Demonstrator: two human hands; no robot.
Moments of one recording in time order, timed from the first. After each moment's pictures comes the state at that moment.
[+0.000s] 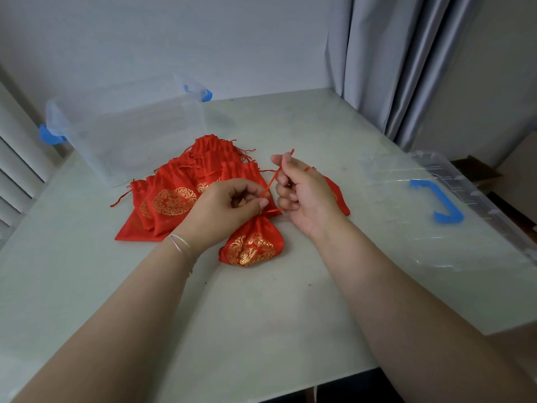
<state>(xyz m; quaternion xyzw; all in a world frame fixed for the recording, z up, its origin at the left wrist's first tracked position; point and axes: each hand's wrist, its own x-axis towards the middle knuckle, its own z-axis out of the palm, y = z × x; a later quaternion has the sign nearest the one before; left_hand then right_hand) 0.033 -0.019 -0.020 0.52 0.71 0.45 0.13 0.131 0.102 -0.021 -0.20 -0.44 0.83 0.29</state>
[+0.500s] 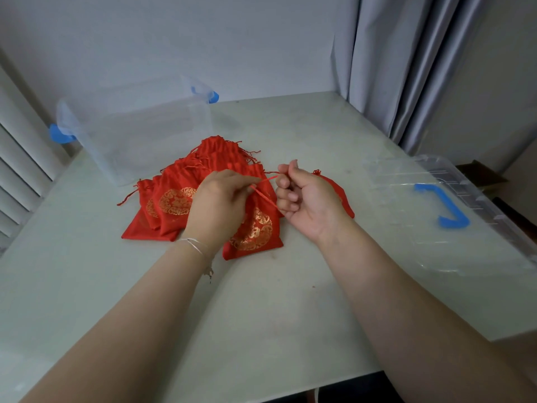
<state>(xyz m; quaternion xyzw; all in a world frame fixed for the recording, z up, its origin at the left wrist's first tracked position) 0.024 -0.014 -0.029 0.51 0.75 0.39 -0.13 0.131 0.096 -0.017 -0.20 -0.35 0.88 0.24</state>
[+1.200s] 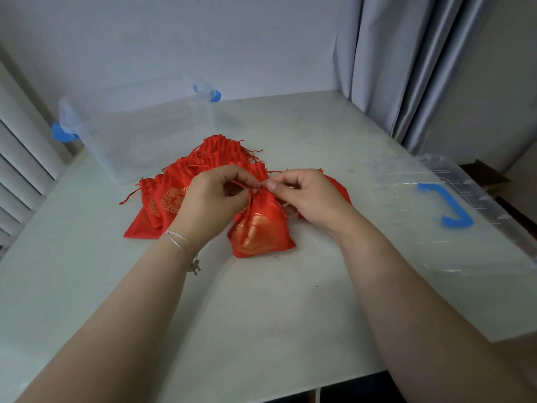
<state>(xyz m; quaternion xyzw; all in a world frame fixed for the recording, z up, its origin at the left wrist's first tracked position) 0.025 -0.030 -0.010 0.49 0.72 0.49 0.04 0.144 0.100 -0.014 -0.18 -0.77 0.57 0.21</state>
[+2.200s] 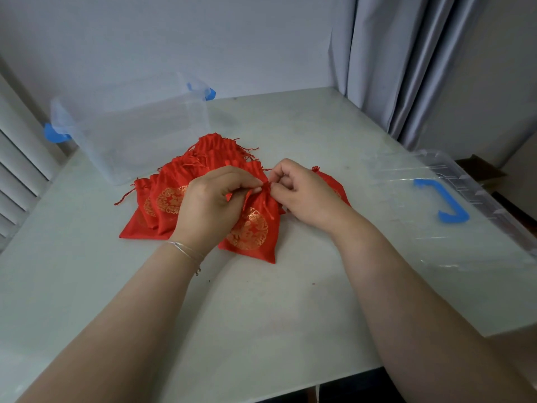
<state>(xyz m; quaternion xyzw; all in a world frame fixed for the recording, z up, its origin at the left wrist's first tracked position) 0.026 -0.025 -0.021 0.60 0.65 0.44 -0.16 0.142 0.106 -0.020 -0.18 -0.84 0.46 0.22</state>
